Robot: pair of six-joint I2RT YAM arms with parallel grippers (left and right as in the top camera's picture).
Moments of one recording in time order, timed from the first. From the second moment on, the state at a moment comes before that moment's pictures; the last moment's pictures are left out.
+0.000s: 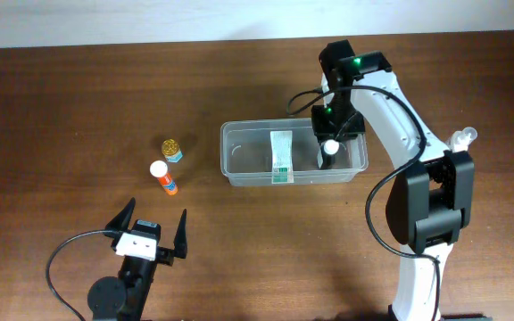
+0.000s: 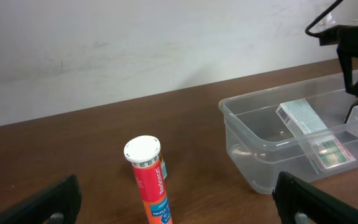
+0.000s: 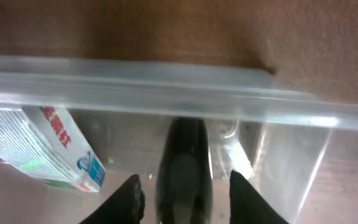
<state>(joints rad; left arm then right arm) 0.00 0.01 0.01 -0.06 0.23 0.11 0.23 2.16 1.91 -1.29 -0.08 0.20</state>
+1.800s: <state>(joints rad) 0.00 0.01 0.01 -0.06 0.23 0.11 -0.48 2.19 2.23 -1.52 -0.10 0.00</state>
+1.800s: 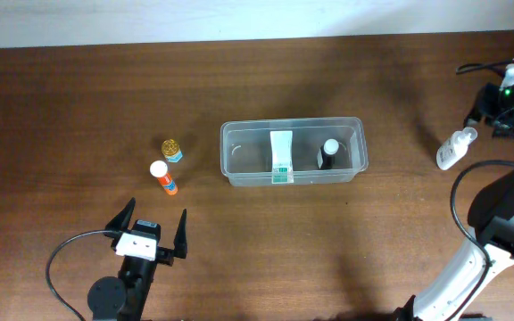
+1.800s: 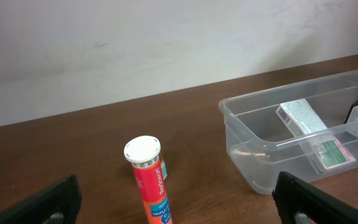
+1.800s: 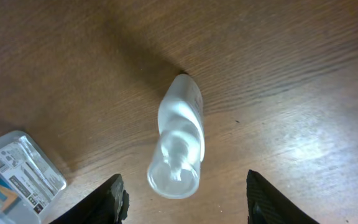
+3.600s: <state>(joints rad) 0.00 0.01 0.01 -0.06 0.23 0.11 -0.48 2.35 2.15 -1.49 -0.11 -0.04</state>
